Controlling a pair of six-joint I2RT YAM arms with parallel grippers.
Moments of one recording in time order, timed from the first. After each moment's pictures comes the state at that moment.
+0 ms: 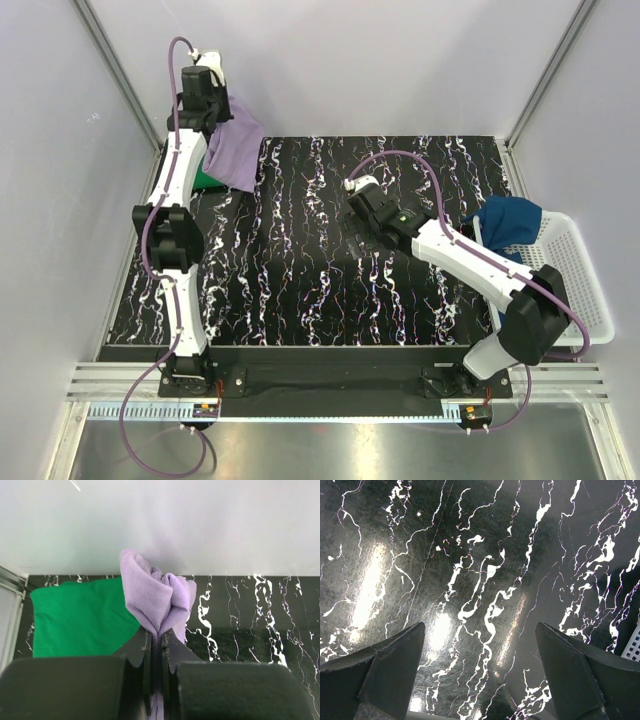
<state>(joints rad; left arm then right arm) -0.04 2.22 2.30 -0.46 -0.02 -0.05 0.74 1.53 1.29 -0.72 0.35 0.22</state>
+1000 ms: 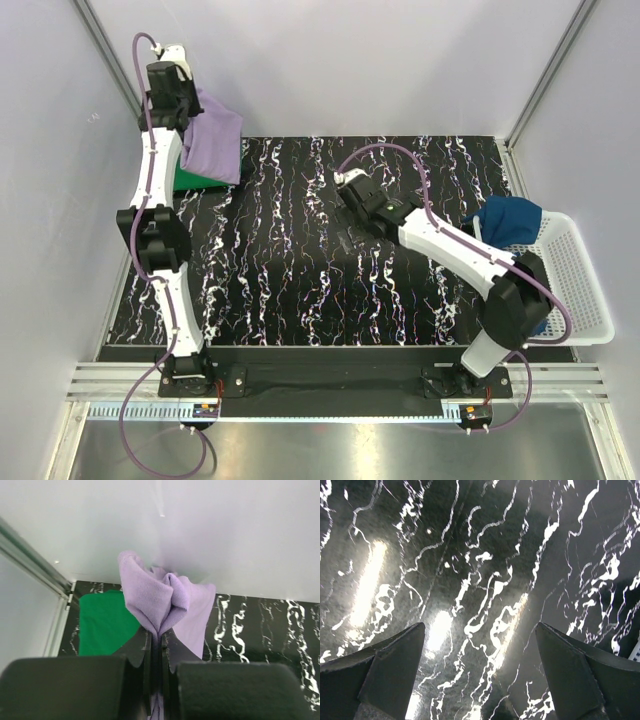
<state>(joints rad) 0.07 2.22 2.34 -0.45 0.00 -0.04 0.74 1.63 1.39 -0.73 0.33 0.19</state>
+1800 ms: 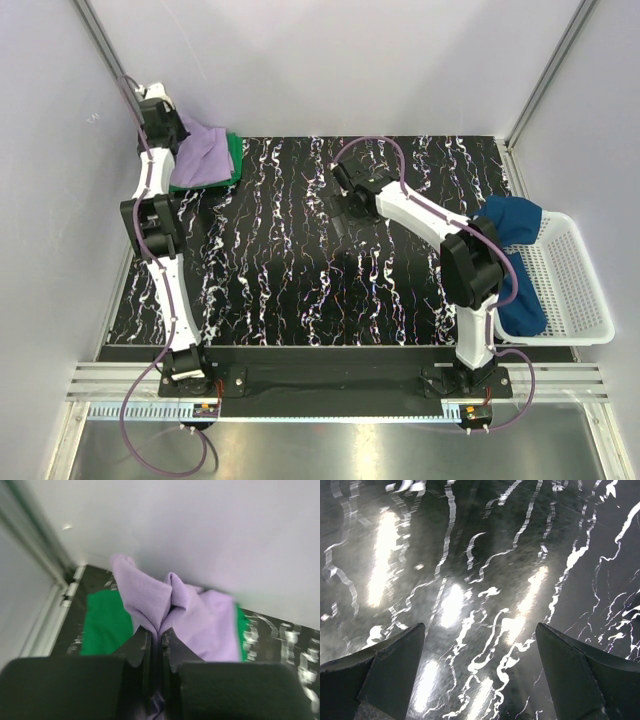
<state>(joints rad) 0.21 2.51 2.35 -0.18 0.07 -0.17 0.63 1.97 1.65 -0.79 0.19 0.18</state>
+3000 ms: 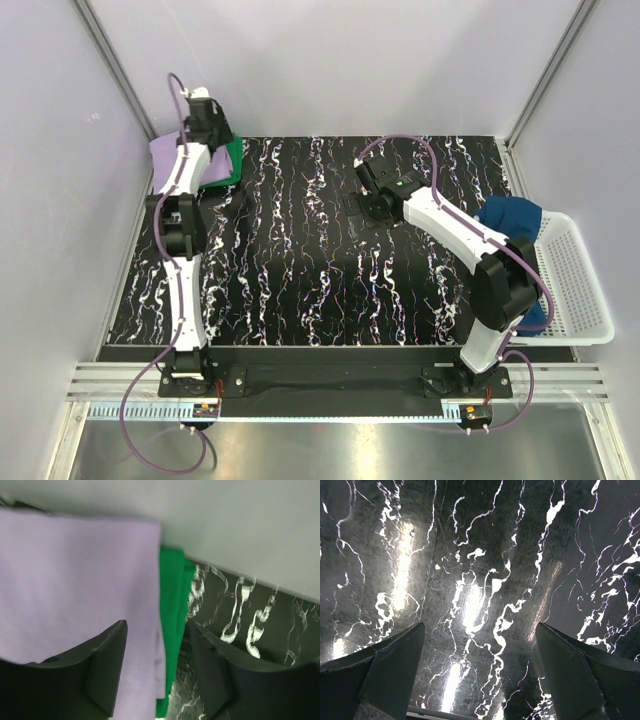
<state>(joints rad) 0.04 2.46 2.30 -0.35 -0.12 -0.28 0.58 1.76 1.51 -0.83 0.15 0.26</state>
